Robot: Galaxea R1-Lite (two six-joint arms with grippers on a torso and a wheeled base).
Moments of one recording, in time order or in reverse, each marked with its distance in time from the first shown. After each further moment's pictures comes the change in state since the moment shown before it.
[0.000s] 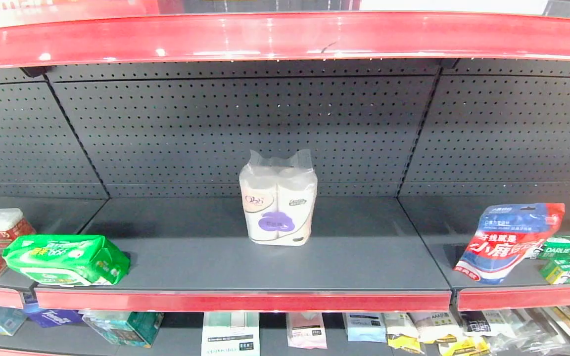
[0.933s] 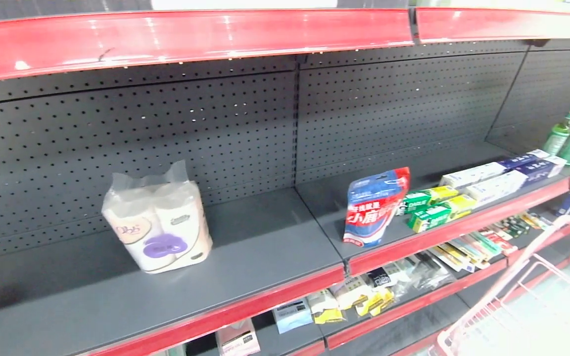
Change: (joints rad) left arm 0.000 0.000 0.000 0.000 0.000 -0.001; right arm -0.013 -0.067 0.000 0.000 0.000 0.003
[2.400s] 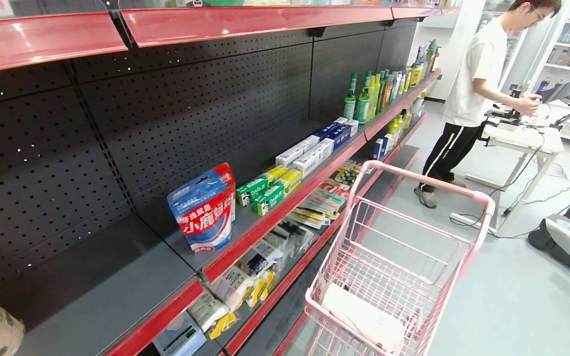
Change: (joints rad) left arm 0.000 0.000 0.000 0.000 0.000 0.000; right arm 0.005 0.011 -0.032 0.002 0.010 -0.008
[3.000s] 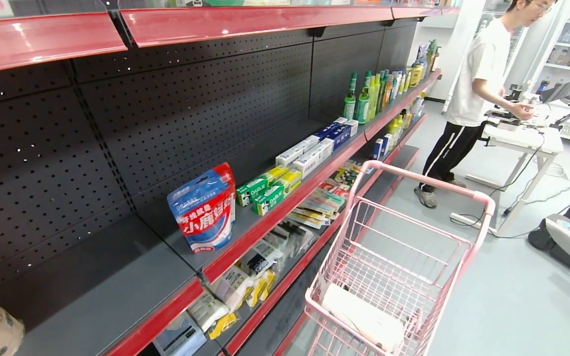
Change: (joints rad) left arm 0.000 0.000 0.001 0.000 -0.001 -0.002; right arm -0.033 0.765 -0.610 0.017 -0.204 -0.198
